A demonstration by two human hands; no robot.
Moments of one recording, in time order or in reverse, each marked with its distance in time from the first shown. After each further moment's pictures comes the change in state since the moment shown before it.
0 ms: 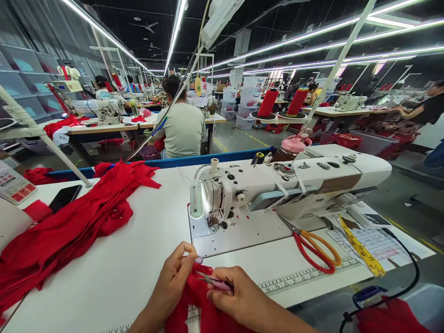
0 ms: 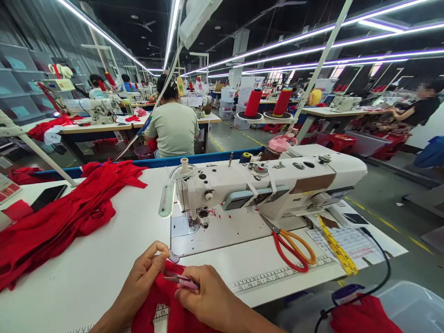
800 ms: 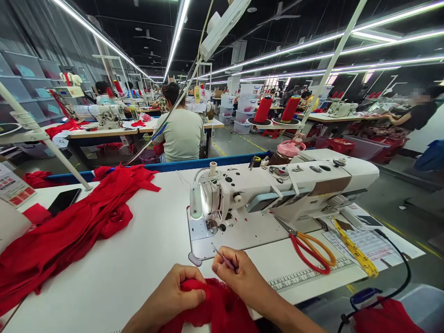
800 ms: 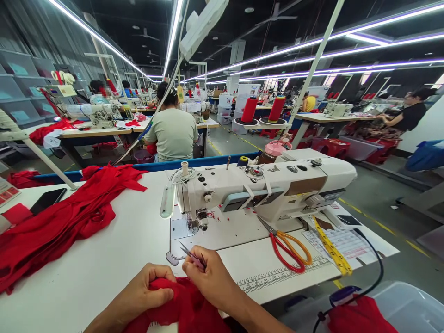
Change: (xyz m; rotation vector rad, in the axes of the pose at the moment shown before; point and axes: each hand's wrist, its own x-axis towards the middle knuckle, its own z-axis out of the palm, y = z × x) left_hand -0.008 0.010 -0.001 -0.028 -0.203 -0.330; right_hand 0.012 -0.006 -0.008 0.033 0.248 -0.144
